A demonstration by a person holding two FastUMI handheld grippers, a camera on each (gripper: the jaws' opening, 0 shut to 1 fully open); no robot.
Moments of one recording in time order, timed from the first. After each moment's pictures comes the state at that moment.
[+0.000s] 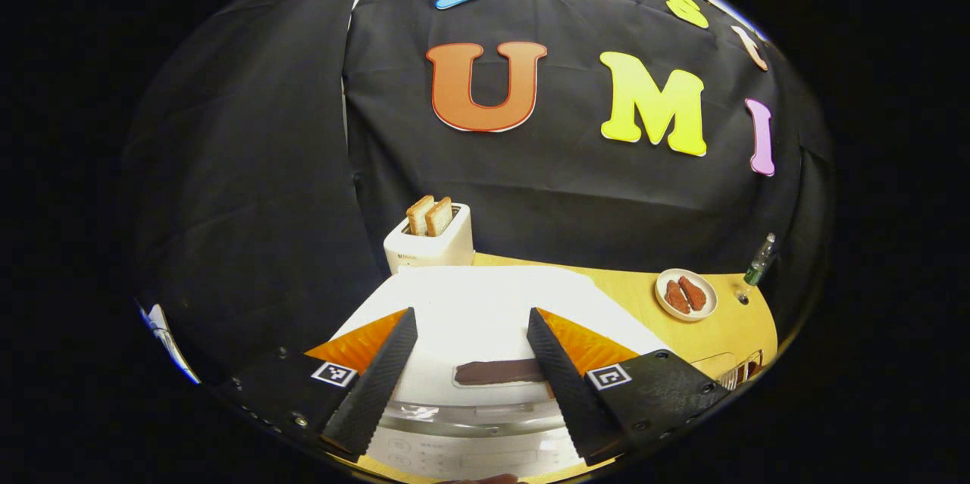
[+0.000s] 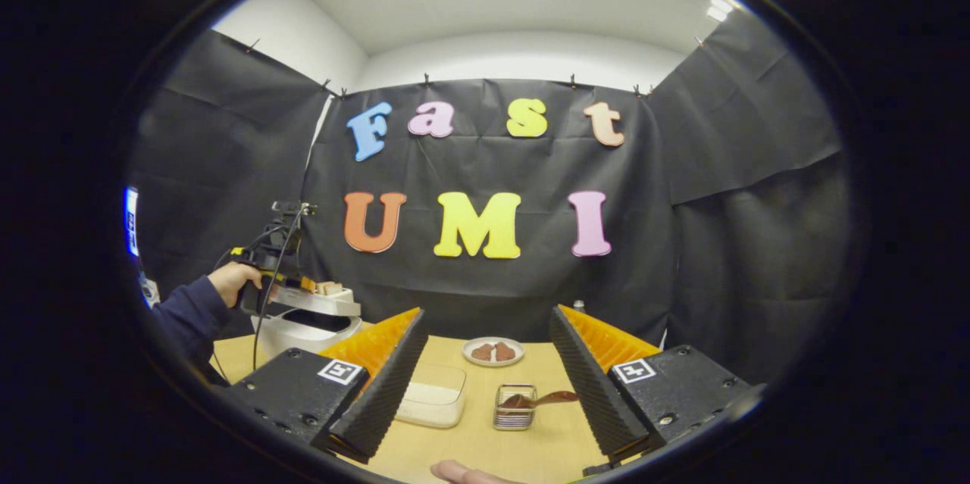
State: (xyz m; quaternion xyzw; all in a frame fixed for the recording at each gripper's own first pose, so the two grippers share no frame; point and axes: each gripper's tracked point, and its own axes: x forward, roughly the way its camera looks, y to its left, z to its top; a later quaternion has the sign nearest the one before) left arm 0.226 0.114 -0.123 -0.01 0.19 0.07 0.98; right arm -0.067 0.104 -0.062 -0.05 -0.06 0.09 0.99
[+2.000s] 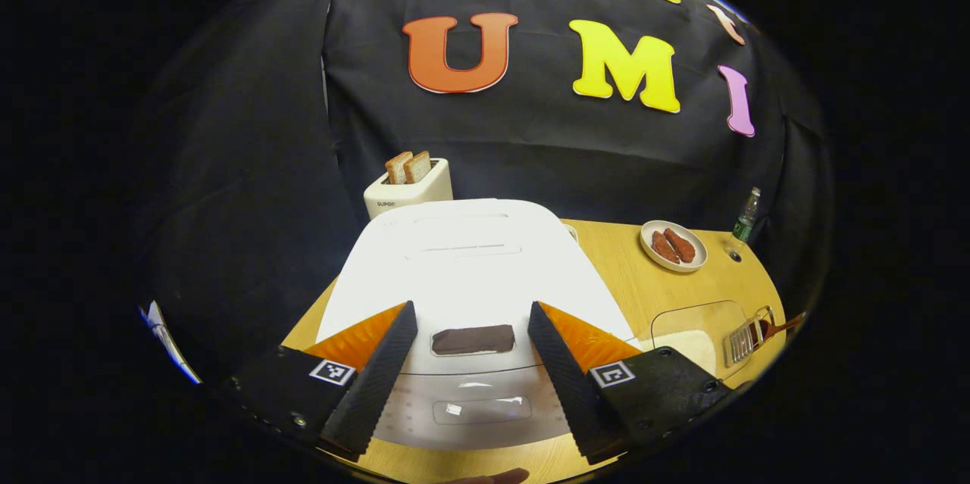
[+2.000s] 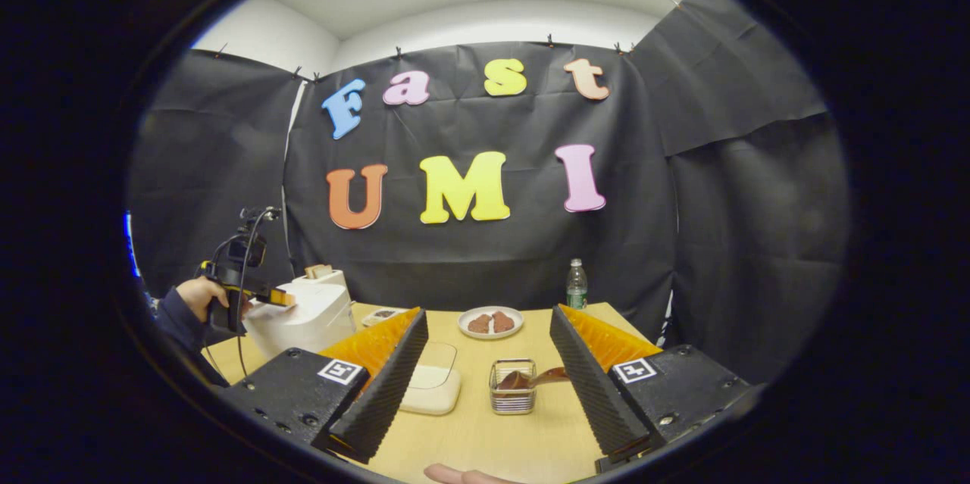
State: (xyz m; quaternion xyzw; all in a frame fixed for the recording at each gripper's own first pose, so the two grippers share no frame) left arm 0.177 0.094 -0.171 0.00 0.23 0.04 0.97; right arm -0.022 0.078 -0.115 -0.01 0.00 0.07 1.00
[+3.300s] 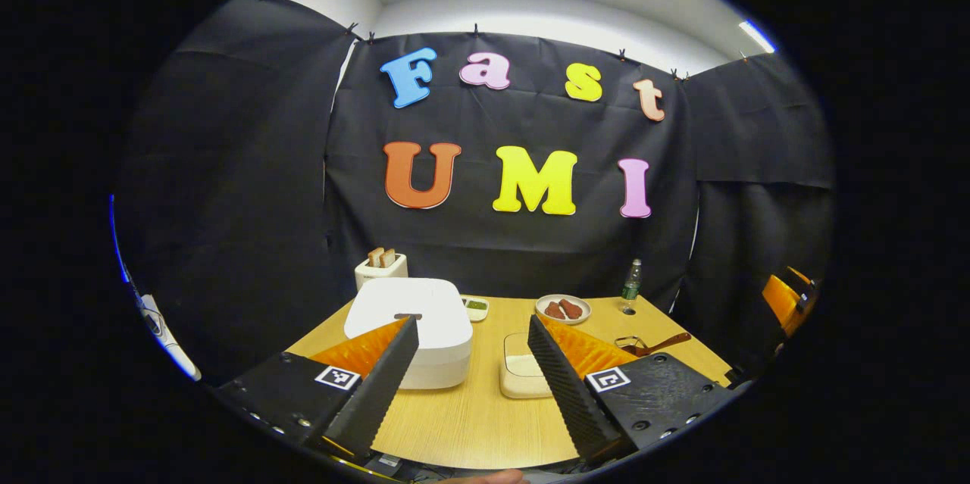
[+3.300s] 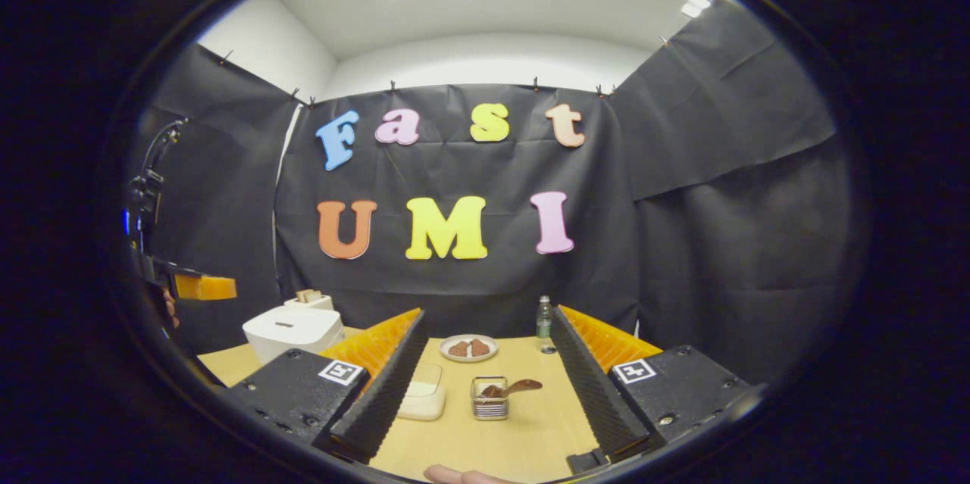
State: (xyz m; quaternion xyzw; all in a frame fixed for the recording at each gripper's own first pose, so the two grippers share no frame) left arm -0.078 -0.012 -0.029 -0.02 0.02 -0.04 1.00; right arm -0.120 0.062 -0.060 -0.03 -0.06 0.02 1.00
